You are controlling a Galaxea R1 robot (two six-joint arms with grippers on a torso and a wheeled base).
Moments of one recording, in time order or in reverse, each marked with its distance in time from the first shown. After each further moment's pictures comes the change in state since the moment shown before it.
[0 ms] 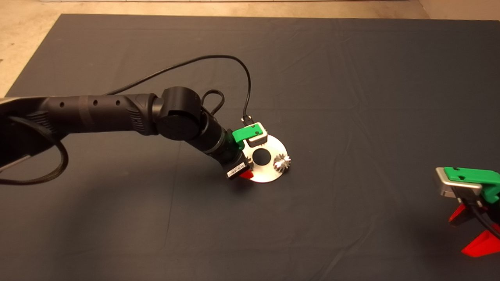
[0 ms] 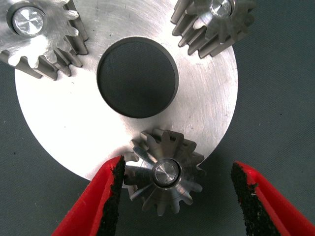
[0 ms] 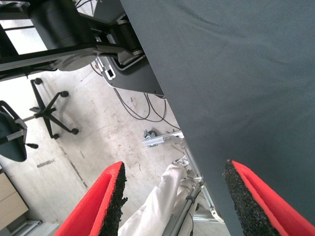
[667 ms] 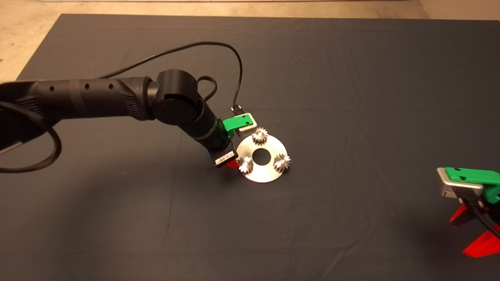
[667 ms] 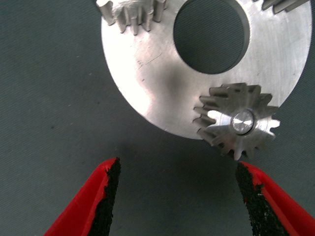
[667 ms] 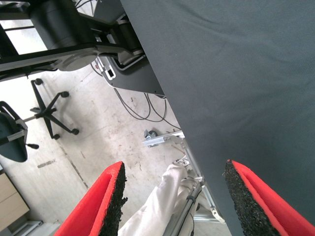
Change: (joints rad) left arm -0.072 -0.001 -0.022 -0.001 0.161 0.004; right arm 0.000 -0.005 0.001 0.000 0.000 0.000
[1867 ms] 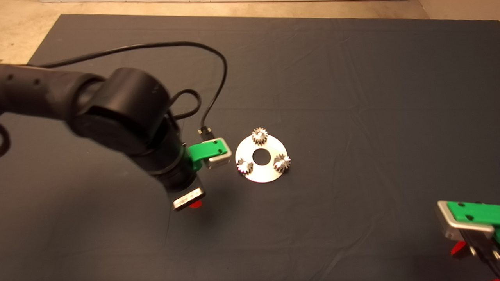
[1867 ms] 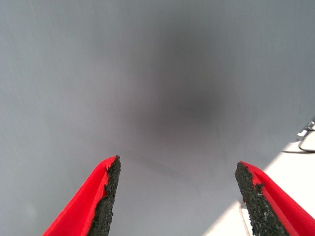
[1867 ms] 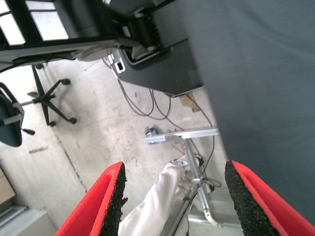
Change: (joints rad) left arm -0.122 -0.147 0.462 -0.164 0.312 -0.428; right arm 0.013 0.045 0.220 -0.020 0.049 0.176
